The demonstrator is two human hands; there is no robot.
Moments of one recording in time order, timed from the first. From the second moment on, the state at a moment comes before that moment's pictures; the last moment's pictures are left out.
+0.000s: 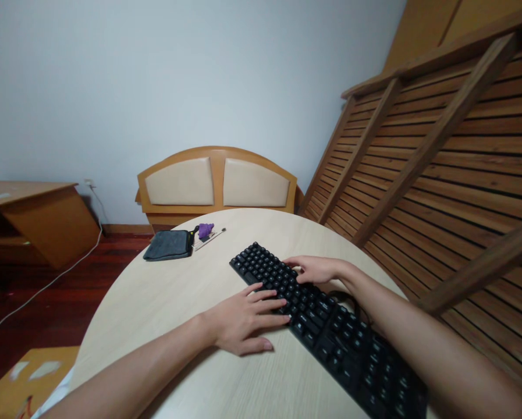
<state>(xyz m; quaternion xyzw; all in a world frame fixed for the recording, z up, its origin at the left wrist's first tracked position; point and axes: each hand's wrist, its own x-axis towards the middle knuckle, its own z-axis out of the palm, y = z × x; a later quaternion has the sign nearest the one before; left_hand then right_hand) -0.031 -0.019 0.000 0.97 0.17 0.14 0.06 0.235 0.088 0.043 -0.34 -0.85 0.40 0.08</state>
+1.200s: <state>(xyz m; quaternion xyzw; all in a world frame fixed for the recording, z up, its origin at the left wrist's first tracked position) -0.044 -0.017 0.010 0.91 0.36 0.16 0.12 0.257 0.122 0.024 -0.49 -0.87 0.11 0.00</state>
